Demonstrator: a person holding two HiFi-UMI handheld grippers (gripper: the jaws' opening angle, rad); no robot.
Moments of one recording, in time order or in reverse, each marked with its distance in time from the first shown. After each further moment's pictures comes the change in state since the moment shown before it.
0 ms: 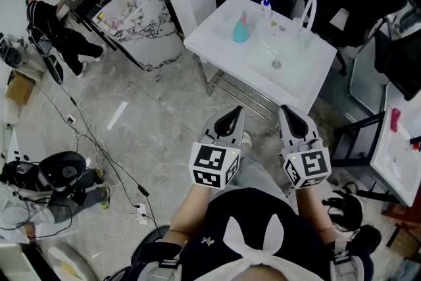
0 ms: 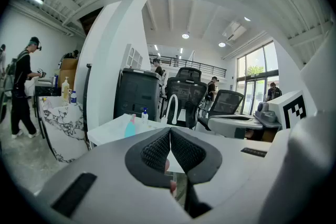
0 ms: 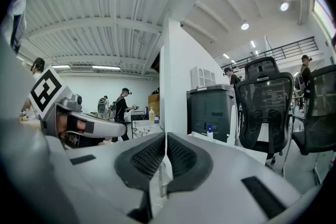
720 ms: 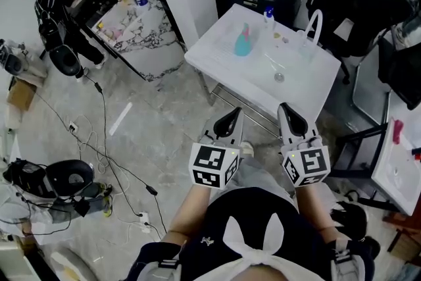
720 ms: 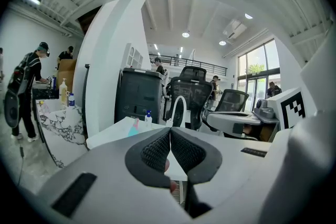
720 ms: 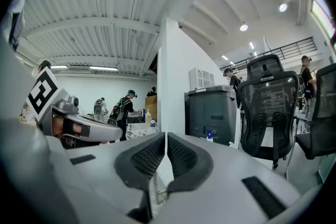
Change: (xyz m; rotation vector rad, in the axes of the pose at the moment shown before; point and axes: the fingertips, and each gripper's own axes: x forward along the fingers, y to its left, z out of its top) left arm 0.053 0.036 0.023 0.013 0.005 0.010; right arm 0.064 -0.035 0.017 0.002 -0.025 -0.011
